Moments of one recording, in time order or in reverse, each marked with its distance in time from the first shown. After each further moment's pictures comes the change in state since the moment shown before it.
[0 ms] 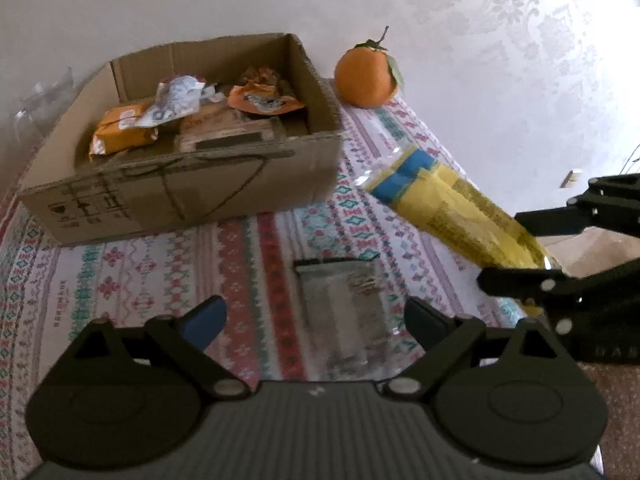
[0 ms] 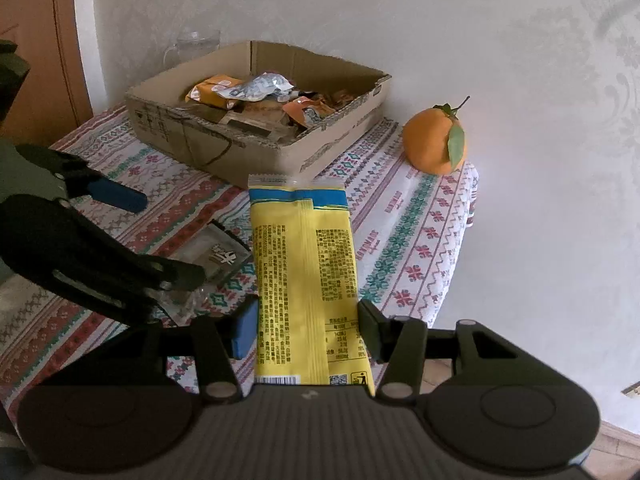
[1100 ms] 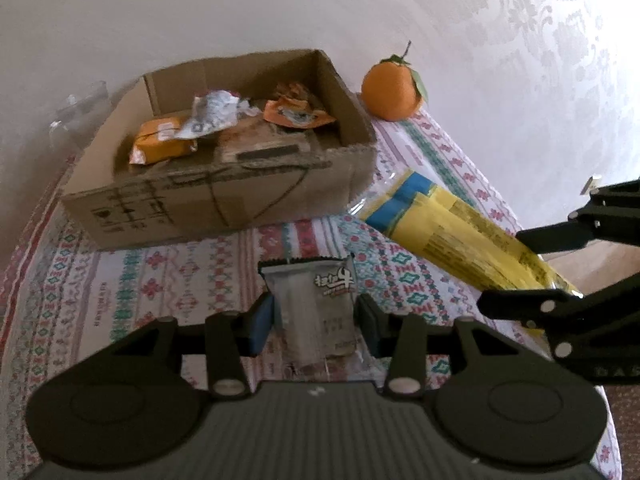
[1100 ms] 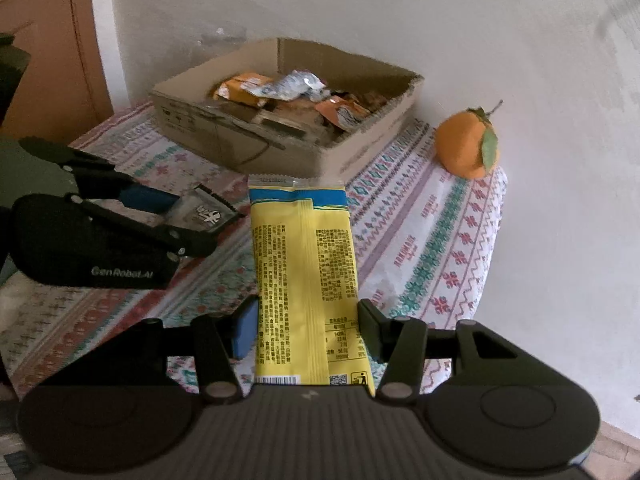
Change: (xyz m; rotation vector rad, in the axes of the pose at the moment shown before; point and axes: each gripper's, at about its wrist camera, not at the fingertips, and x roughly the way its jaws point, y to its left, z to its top) left arm -0.024 0.017 -0.003 0.006 -0.038 0.076; right arm 0.001 0.021 0.010 -0.020 0.011 0.061
